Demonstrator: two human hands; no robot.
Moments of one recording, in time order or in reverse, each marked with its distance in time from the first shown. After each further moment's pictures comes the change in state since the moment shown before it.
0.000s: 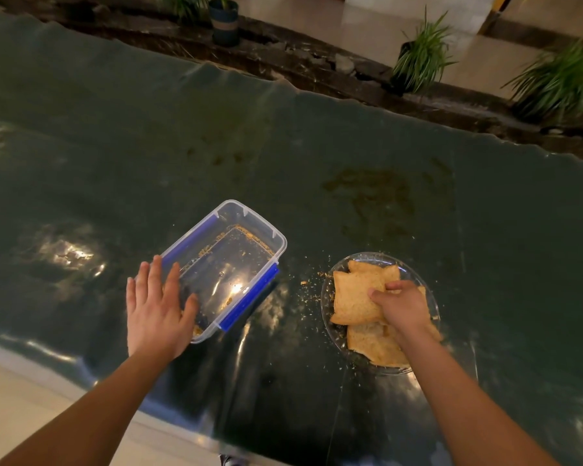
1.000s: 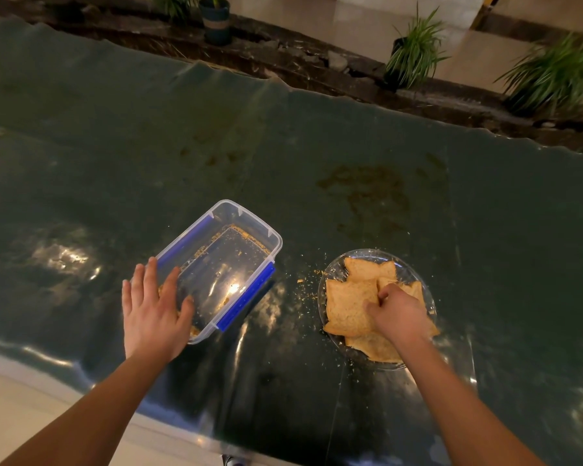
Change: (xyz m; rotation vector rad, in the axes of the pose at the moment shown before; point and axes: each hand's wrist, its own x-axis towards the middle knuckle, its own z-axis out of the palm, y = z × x) left_hand 0.001 0.000 0.002 0.002 0.011 0.006; right_hand -0.011 0.014 -0.008 -0.642 -0.006 -0.344
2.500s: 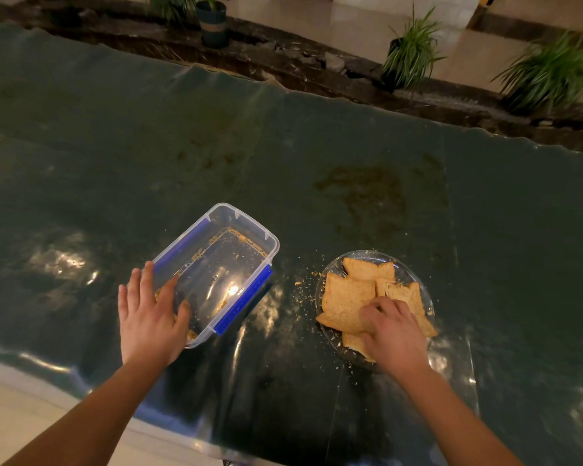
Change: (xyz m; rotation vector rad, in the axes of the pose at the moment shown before) left_hand -0.001 0.003 -0.005 -0.009 -0.006 0.002; right_hand -0.035 0.021 0.007 -0.279 0.031 -0.451
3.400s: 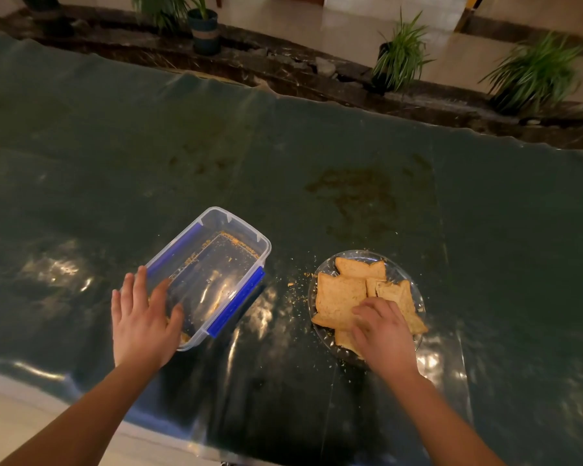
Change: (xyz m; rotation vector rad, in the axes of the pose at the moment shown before) left_hand 0.001 -0.002 -0.002 -0.006 -0.027 0.007; right_hand -0.007 -0.003 0.009 0.244 0.205 -0.002
